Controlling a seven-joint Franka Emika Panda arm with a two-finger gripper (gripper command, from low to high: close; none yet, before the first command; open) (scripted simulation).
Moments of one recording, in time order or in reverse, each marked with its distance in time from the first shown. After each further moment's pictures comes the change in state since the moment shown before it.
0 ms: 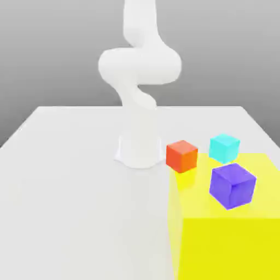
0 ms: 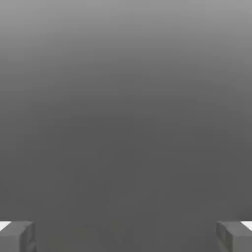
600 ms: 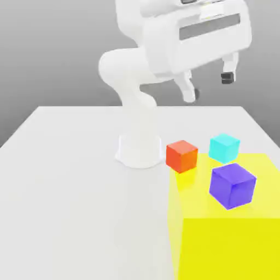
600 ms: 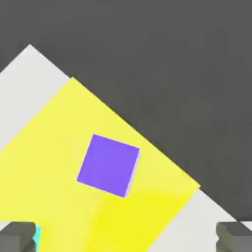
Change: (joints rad) arm 0.359 0.427 -0.049 -0.049 0.272 -0.237 -0.672
